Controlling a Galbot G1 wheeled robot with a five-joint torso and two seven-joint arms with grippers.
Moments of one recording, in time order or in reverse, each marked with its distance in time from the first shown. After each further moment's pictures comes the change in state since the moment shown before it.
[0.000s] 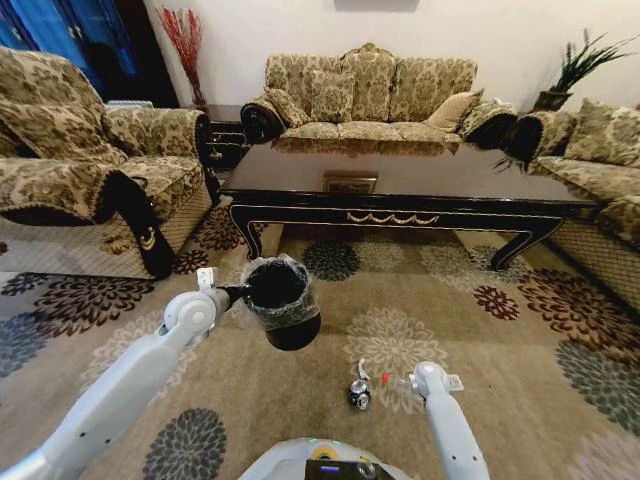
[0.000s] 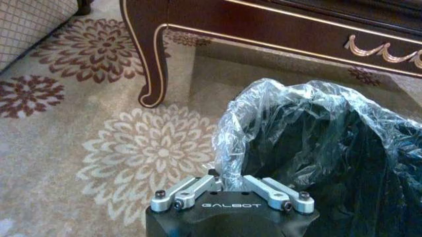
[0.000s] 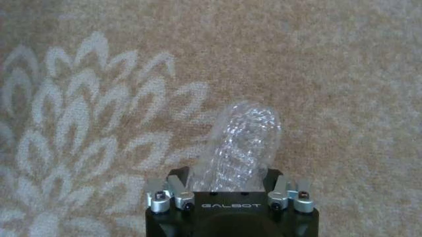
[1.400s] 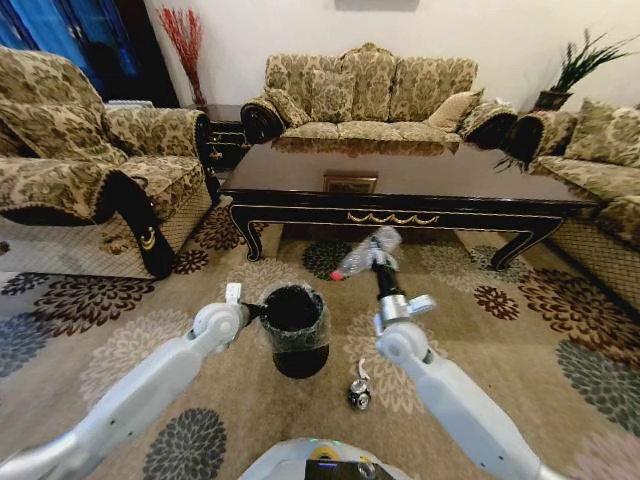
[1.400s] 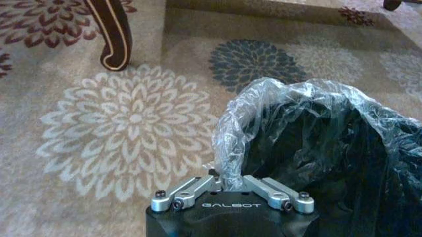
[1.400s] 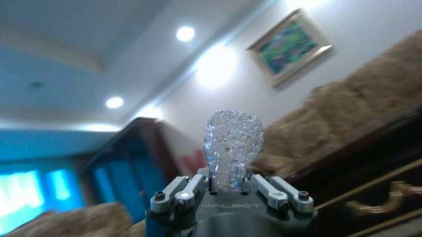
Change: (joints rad) left arm -0.169 -0.038 0.287 0.144 0.002 0.022 -0.007; right arm 0.233 -0.380 -0.812 0.611 -0.475 0.565 -0.859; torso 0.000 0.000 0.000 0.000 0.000
